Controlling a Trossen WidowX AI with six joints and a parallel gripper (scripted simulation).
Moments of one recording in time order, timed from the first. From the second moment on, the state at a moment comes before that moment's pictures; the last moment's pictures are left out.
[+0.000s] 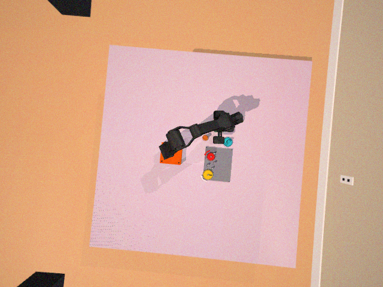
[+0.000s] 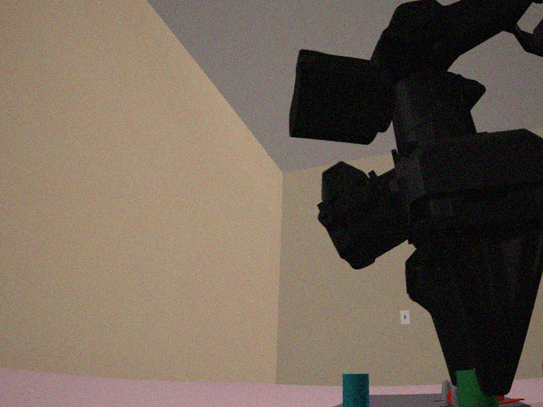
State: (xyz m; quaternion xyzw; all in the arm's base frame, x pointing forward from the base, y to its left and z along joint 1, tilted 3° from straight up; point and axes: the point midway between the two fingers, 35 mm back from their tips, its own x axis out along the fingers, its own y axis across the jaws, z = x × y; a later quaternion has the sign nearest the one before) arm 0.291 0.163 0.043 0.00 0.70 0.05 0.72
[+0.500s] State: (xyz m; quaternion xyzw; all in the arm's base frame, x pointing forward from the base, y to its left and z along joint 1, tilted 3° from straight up) arm 0.291 0.163 0.042 0.00 0.70 0.04 0.72
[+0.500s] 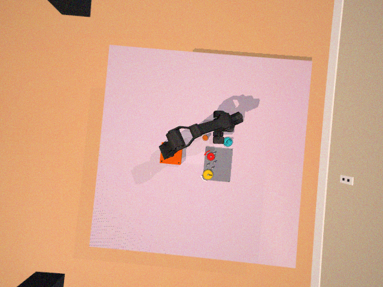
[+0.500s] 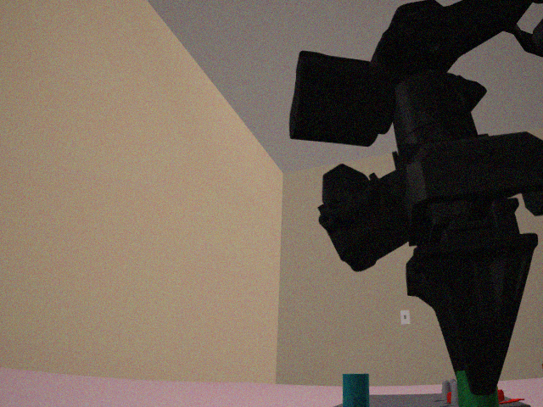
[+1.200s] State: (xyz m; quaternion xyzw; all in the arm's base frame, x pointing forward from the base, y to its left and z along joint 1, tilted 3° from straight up) arm 0.295 0.164 0.057 0.00 0.70 0.04 0.72
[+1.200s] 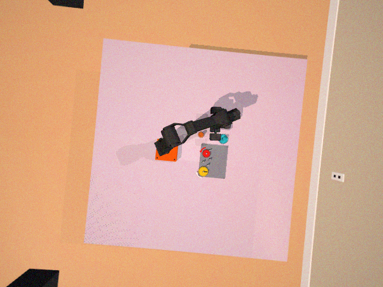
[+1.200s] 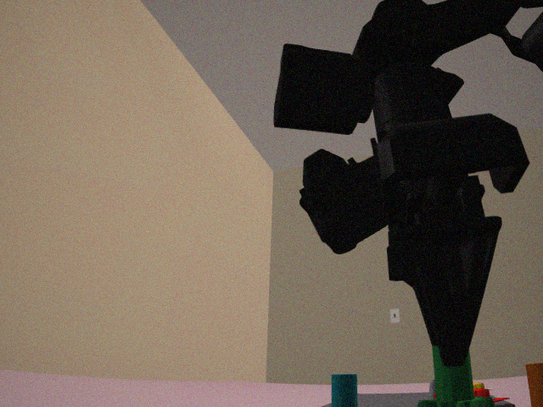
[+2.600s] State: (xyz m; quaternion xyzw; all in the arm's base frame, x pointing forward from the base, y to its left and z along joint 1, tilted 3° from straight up) arm 0.301 0.159 0.148 0.00 0.70 0.04 0.72
